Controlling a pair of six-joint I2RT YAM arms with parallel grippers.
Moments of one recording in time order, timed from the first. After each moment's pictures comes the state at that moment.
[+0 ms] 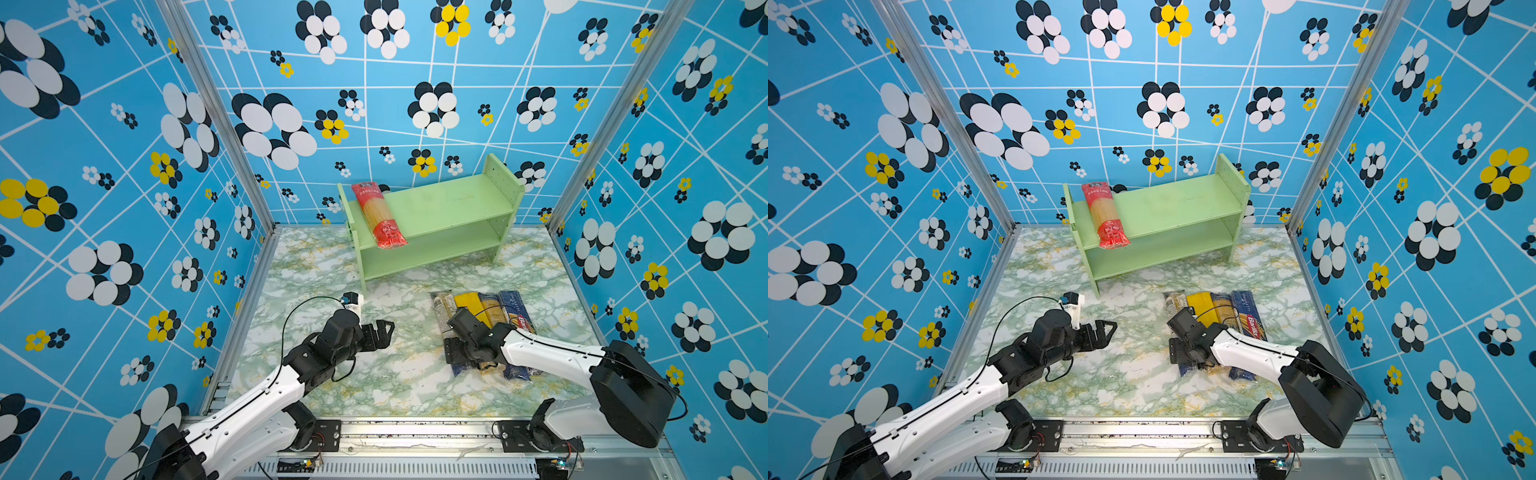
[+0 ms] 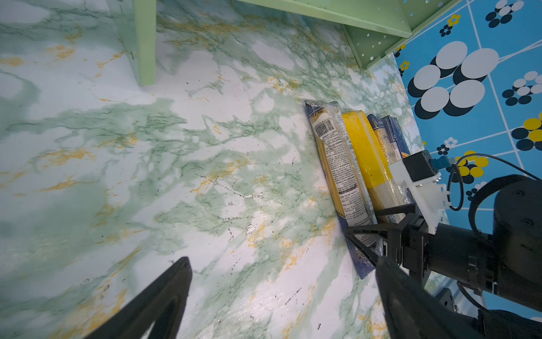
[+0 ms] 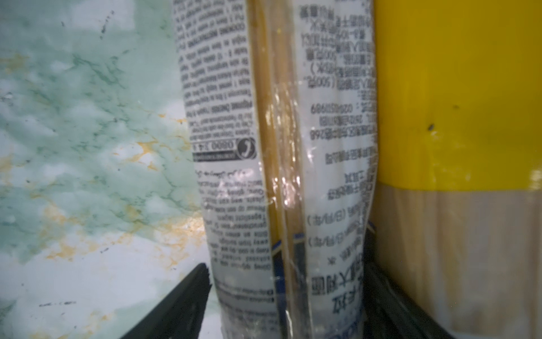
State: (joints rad) left arm -0.68 0.88 0.51 -0.21 0.02 -0.74; right arm 0.78 1.42 0.68 -0.49 0.16 0.62
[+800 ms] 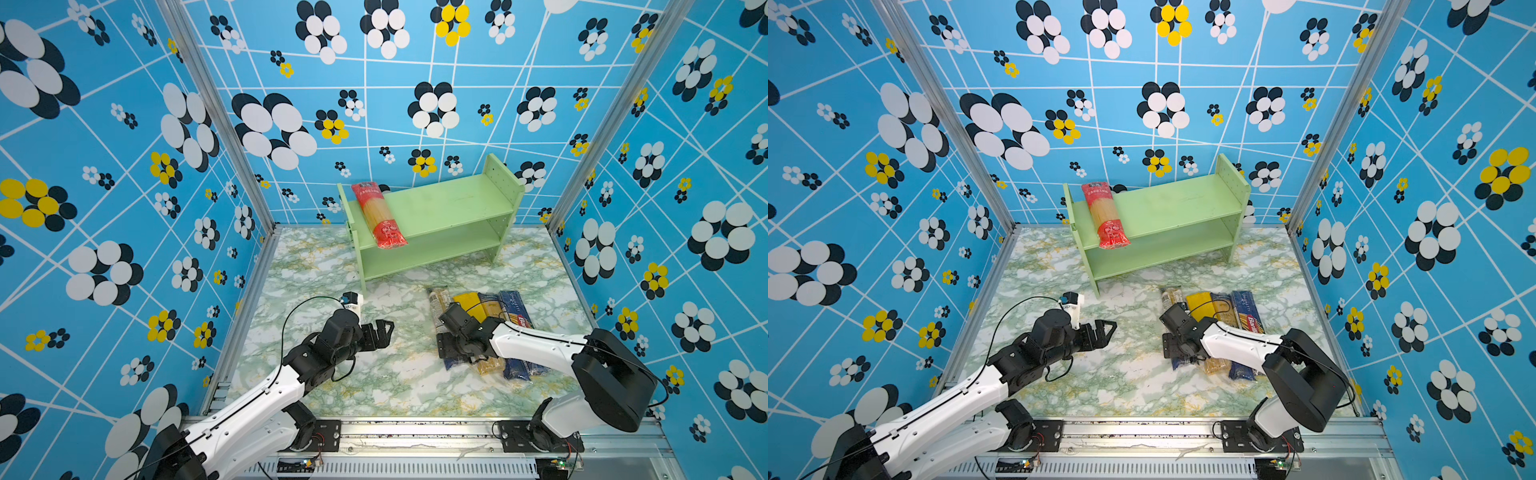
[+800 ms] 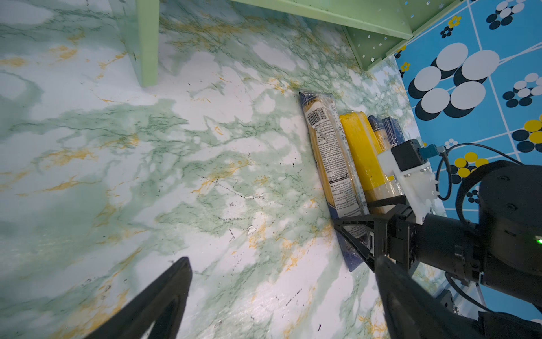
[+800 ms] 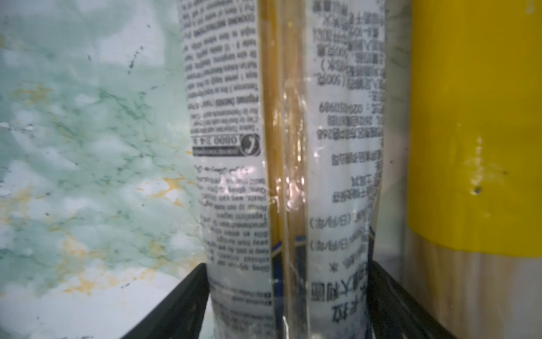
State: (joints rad) left arm -0.67 0.88 0.51 -0.21 0.03 -0.74; right arm 0.79 1.53 0.76 -0.45 0.14 0.61
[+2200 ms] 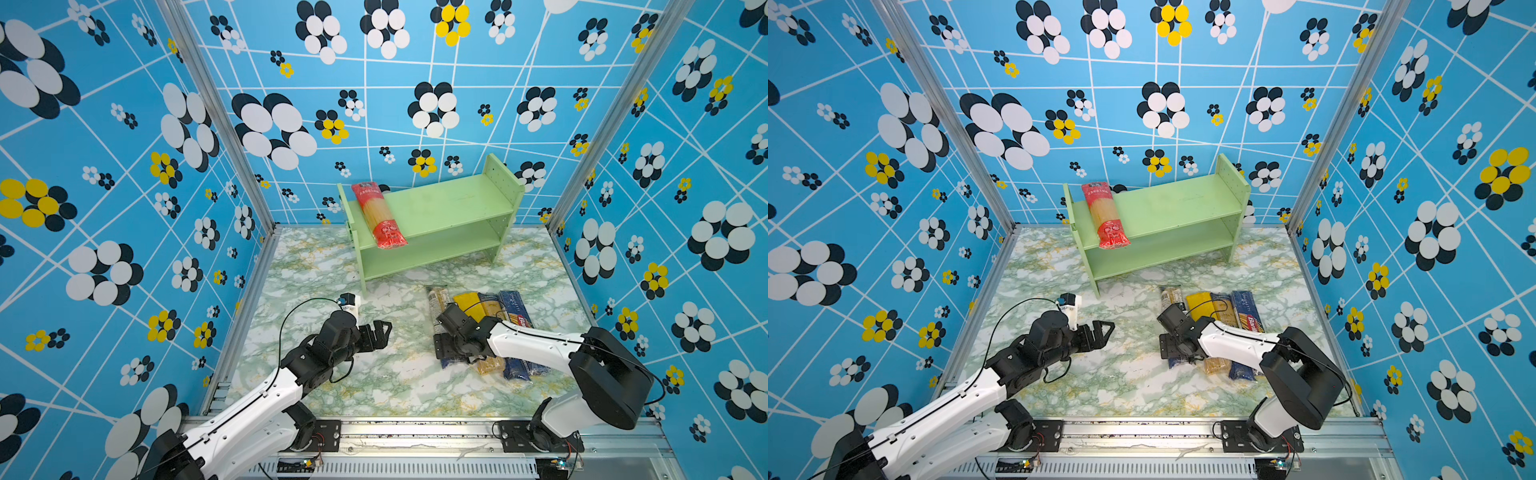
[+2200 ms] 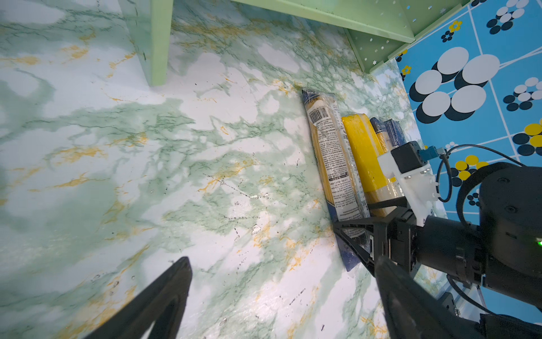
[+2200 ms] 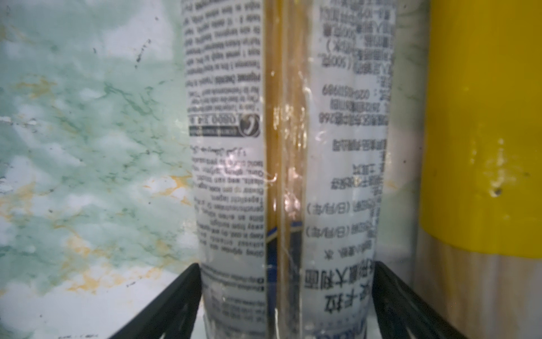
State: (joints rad) left arm -0.66 0.86 0.49 -0.21 0.03 -0.74; right arm 0.80 1.54 0.78 -0.47 0.16 0.62
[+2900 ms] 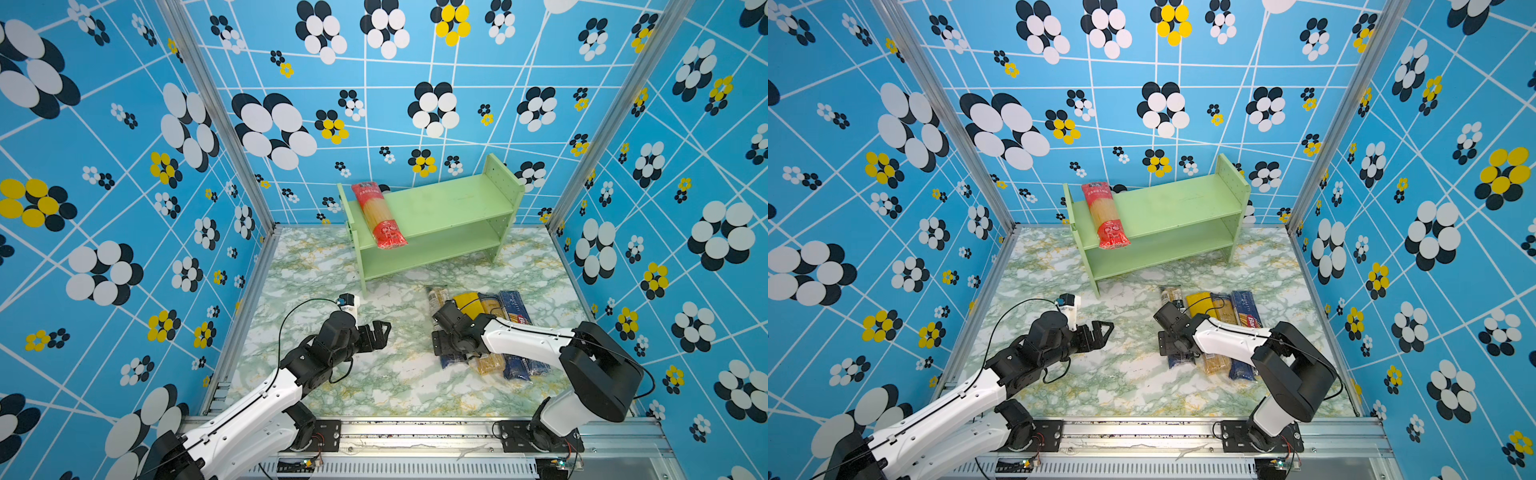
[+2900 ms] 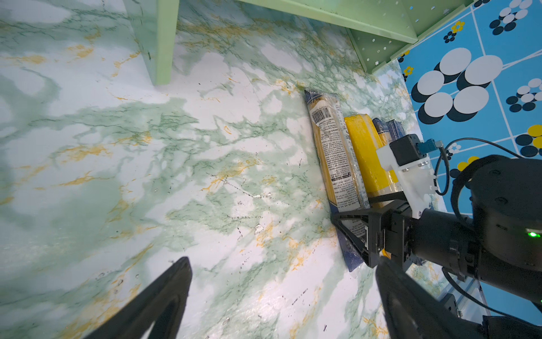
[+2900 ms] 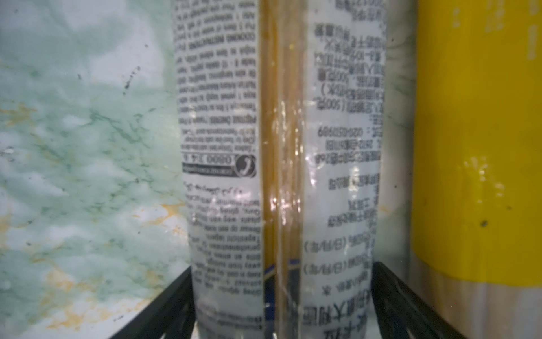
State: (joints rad) left arm -0.65 0.85 0.48 -0.21 0.03 -0.74; right arm 0.80 1.60 0.82 -0.48 0.22 0.62
